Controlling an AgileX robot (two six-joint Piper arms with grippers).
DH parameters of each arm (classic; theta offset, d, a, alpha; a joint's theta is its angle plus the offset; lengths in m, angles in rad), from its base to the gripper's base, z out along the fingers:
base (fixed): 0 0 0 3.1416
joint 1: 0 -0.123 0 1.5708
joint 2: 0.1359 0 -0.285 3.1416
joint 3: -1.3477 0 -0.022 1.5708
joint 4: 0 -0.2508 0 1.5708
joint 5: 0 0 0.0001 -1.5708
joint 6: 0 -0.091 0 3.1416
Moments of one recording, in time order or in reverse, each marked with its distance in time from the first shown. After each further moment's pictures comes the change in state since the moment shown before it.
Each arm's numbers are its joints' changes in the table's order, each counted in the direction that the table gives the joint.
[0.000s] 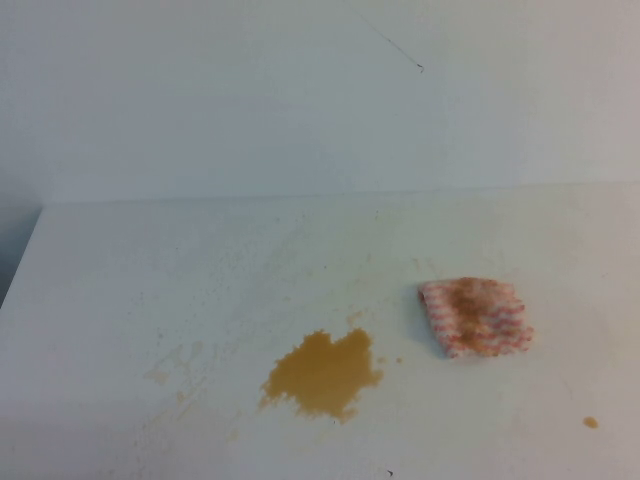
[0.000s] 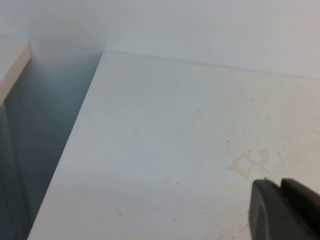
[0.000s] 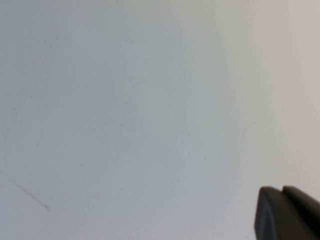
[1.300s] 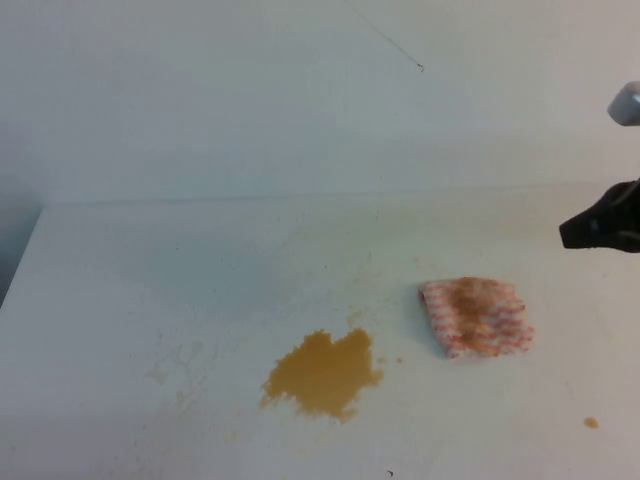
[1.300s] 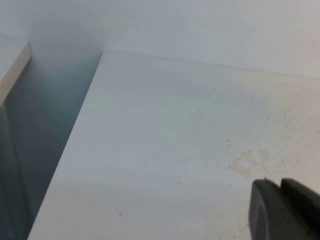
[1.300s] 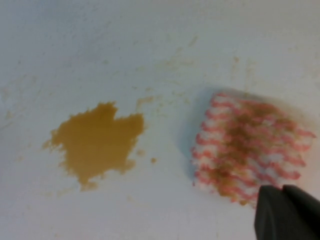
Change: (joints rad) right arm -0.059 1.450 0.872 -0.246 0.903 0.274; left arm 0.000 0.000 0.000 0.000 0.000 0.000
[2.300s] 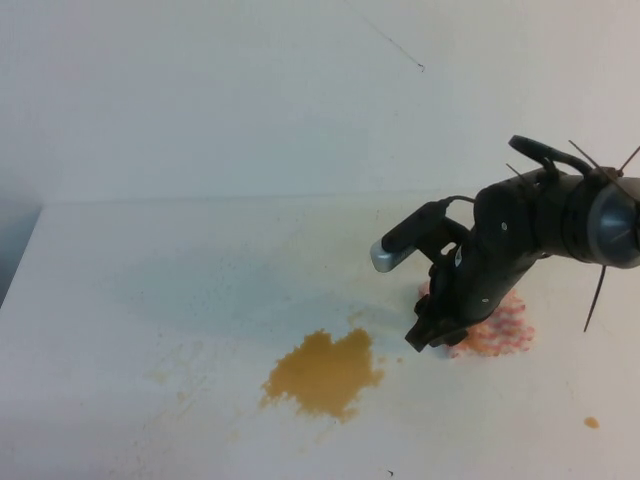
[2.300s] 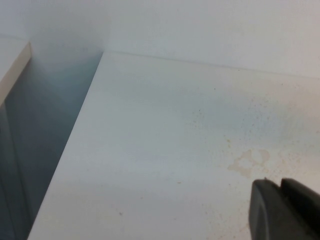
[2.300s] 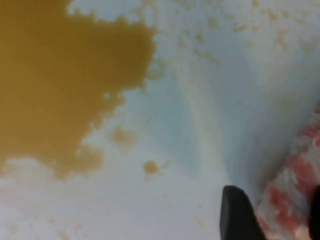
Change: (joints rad) right arm -0.475 0.498 0.280 0.730 -0.138 -0.497; left arm 0.000 0.000 0.000 0.000 0.000 0.000
